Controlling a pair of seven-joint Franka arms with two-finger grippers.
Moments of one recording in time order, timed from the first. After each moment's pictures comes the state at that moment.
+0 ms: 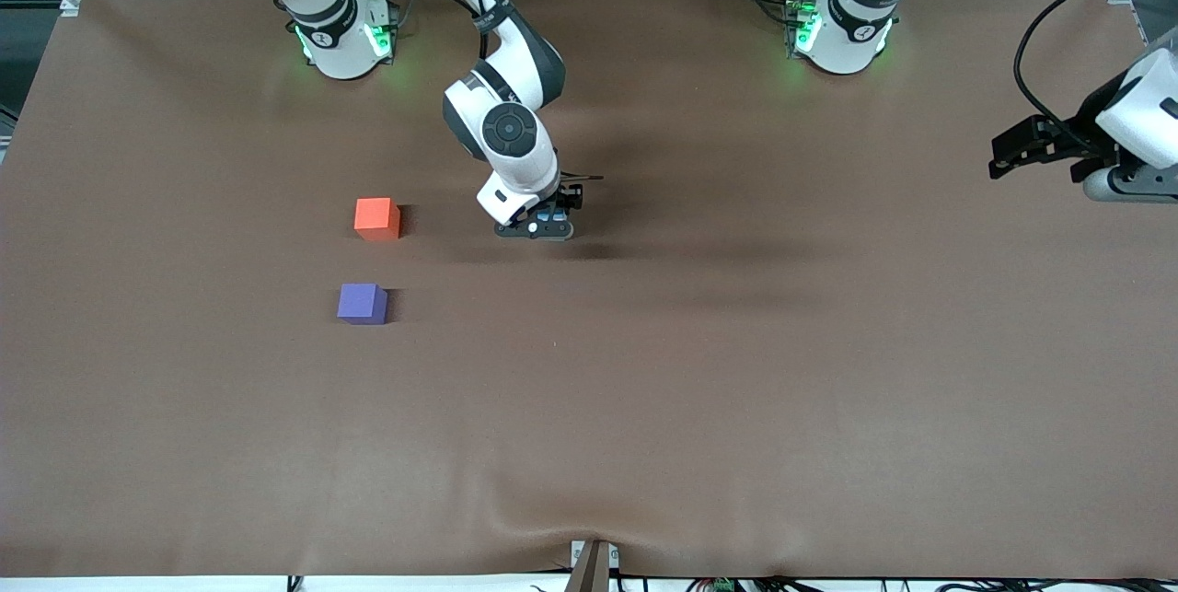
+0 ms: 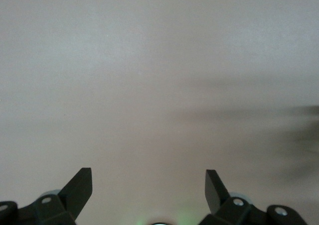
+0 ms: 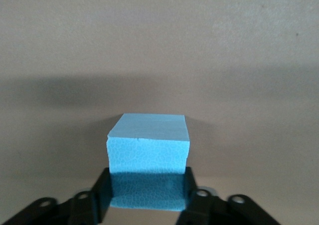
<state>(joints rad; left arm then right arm) -0.08 -0.02 0.03 -1.62 -0.01 1.54 -0.01 0.76 0.48 0.02 -1.95 0.16 2.37 0.68</state>
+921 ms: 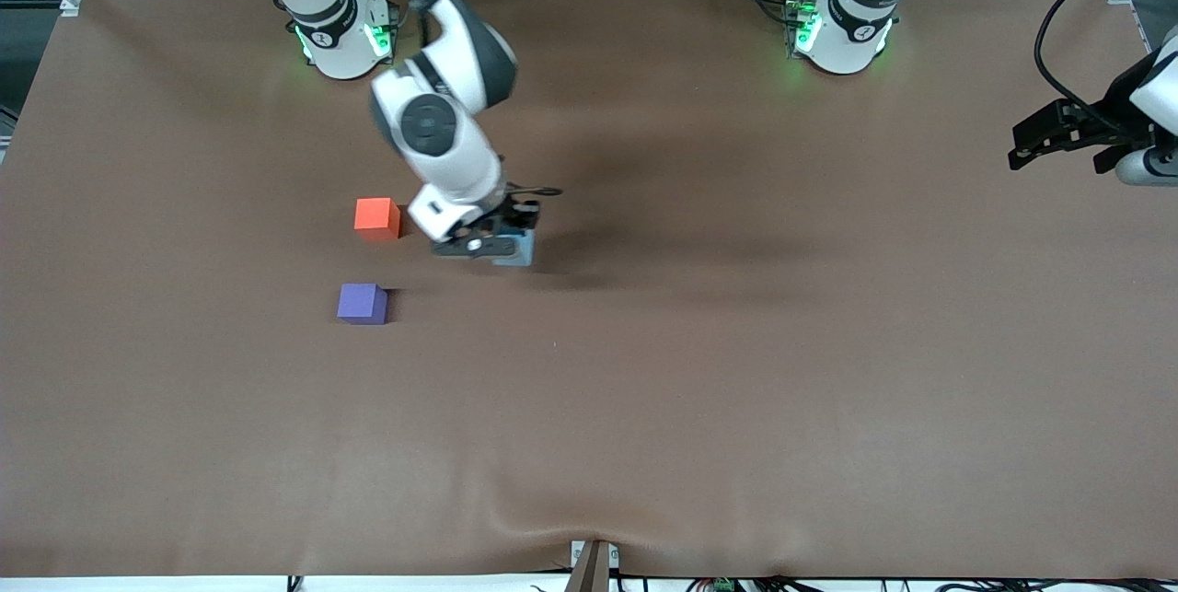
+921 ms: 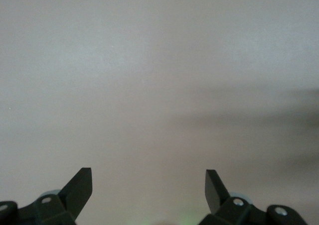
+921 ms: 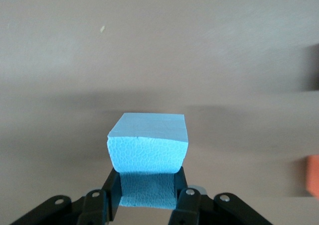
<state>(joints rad) -0.08 -0.02 0.05 -1.56 -0.01 1.53 0.02 0.59 0.30 -0.01 -1.92 0.15 2.22 0.55</state>
